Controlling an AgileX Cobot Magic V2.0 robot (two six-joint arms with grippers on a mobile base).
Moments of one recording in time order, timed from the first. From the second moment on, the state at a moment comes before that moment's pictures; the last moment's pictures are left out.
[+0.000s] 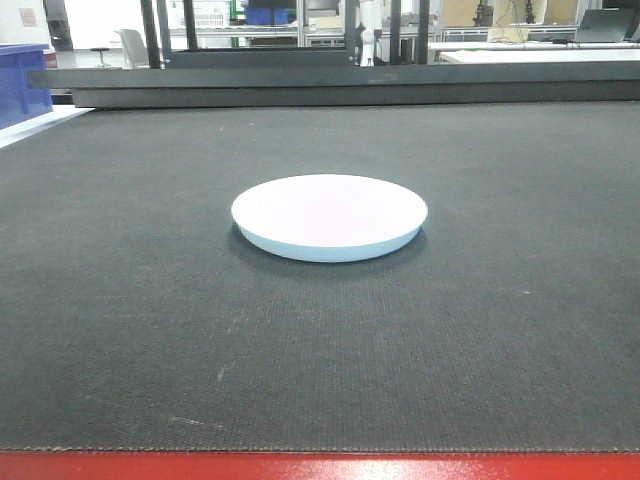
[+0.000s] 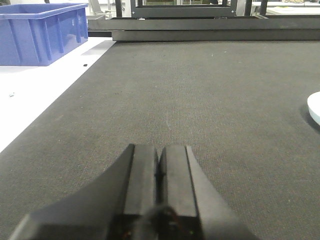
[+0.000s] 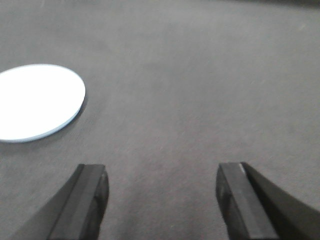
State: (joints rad) left arm -0.01 -0.02 0.03 -0.20 0.10 0.25; right arm 0.10 0.53 -0.57 0.08 0.51 -0.07
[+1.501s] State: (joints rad) left arm -0.01 -0.02 0.03 -0.20 0.10 0.25; right arm 0.46 1.99 -1.48 -0.25 0.57 0.37
